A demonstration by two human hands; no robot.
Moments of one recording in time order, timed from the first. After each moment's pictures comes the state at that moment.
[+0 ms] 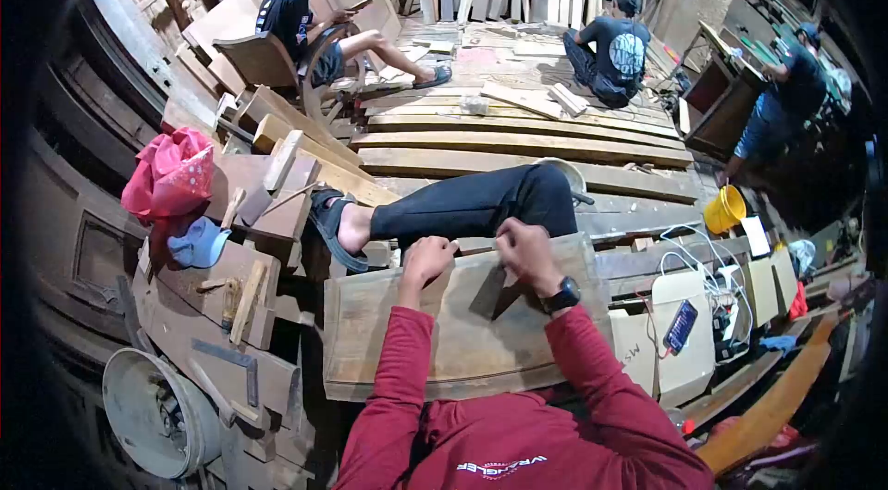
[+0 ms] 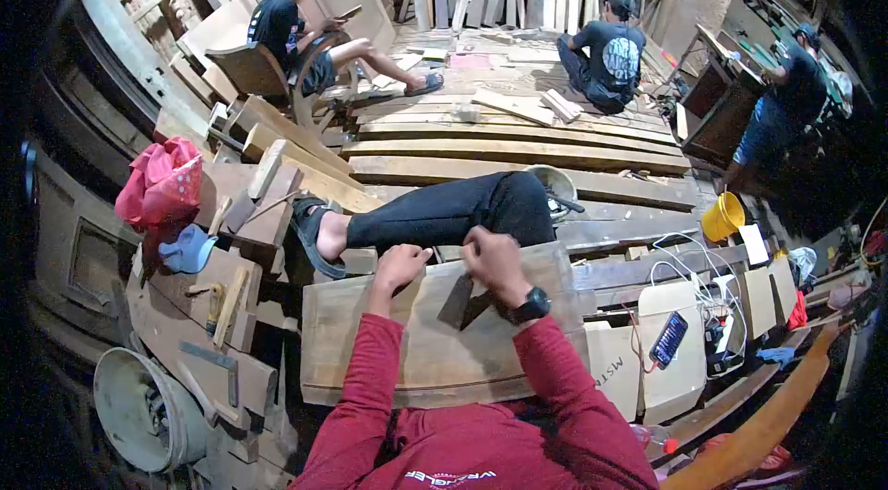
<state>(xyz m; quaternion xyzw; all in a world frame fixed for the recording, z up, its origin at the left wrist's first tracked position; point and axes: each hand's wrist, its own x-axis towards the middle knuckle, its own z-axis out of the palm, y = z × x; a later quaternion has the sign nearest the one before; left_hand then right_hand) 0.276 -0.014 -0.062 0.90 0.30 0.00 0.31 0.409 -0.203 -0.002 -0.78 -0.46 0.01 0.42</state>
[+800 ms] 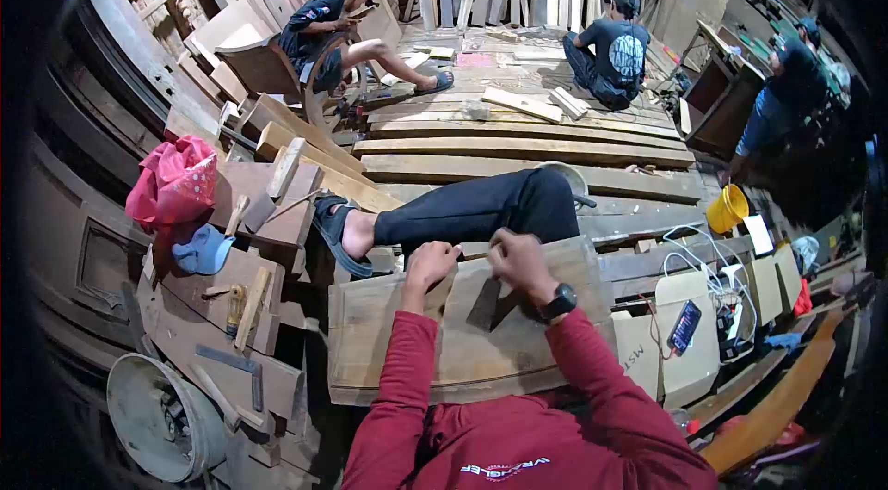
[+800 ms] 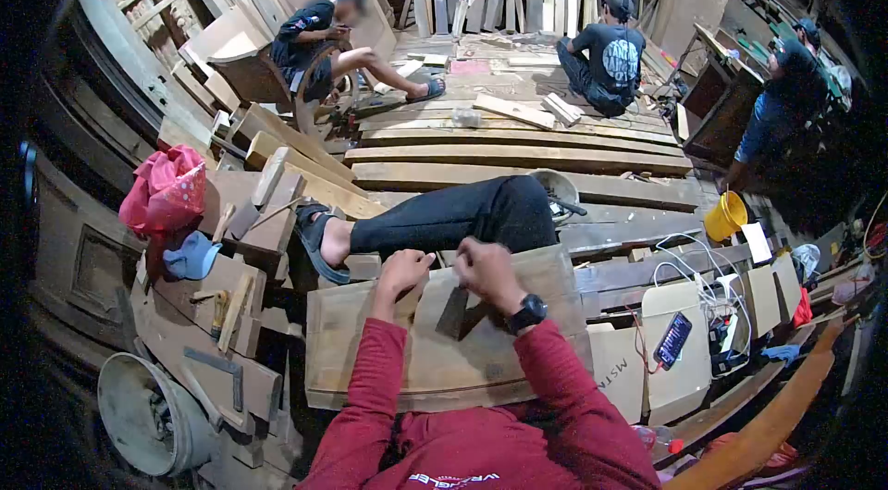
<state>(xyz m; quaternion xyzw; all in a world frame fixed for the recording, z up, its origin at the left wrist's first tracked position) 0.278 -0.015 -0.056 0.90 0.31 -0.03 0.31 0.395 -0.196 -0.013 -0.76 -0.47 0.02 0.44</state>
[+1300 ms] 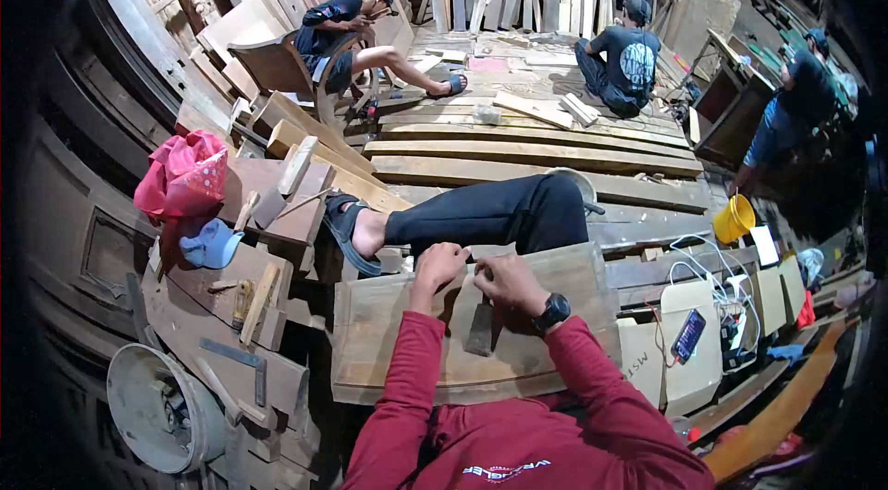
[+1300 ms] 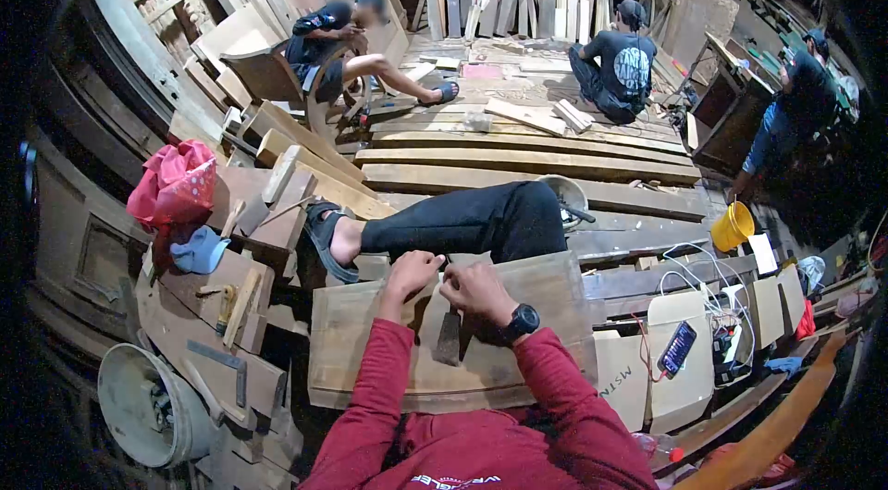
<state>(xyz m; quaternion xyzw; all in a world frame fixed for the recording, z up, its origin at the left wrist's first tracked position) 0.277 -0.014 -0.053 0.89 0.32 -0.04 0.31 0.371 -0.186 -0.019 -0.72 -0.59 0.05 0.37</state>
